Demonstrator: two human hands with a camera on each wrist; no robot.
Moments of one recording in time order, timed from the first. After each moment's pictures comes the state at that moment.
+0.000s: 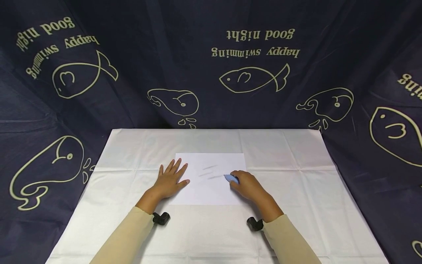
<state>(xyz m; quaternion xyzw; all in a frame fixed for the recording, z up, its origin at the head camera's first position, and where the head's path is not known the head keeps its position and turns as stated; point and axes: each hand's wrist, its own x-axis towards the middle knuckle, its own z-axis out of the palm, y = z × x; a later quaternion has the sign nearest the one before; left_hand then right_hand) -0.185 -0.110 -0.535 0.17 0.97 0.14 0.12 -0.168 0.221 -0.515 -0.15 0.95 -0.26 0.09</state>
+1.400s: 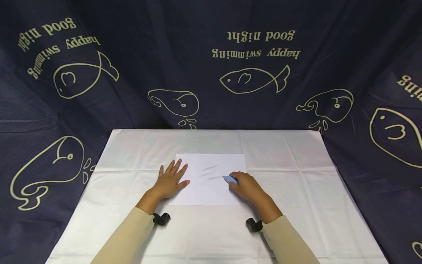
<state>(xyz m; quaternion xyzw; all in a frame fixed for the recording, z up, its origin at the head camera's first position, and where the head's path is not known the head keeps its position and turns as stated) -0.183 -0.111 -0.533 0.17 0.97 0.15 0.11 -0.168 0.219 -0.517 -0.15 0.95 -0.27 0.10</state>
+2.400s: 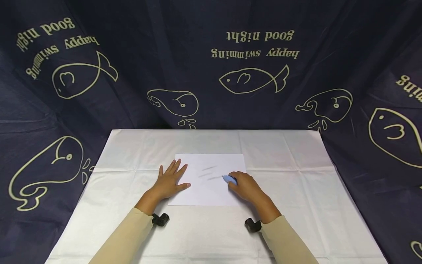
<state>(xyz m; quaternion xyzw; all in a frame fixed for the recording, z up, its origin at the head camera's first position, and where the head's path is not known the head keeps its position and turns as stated) -0.184 -0.110 -0.533 0.17 0.96 0.16 0.11 -0.166 0.215 -0.519 -0.15 0.95 -0.27 0.08</state>
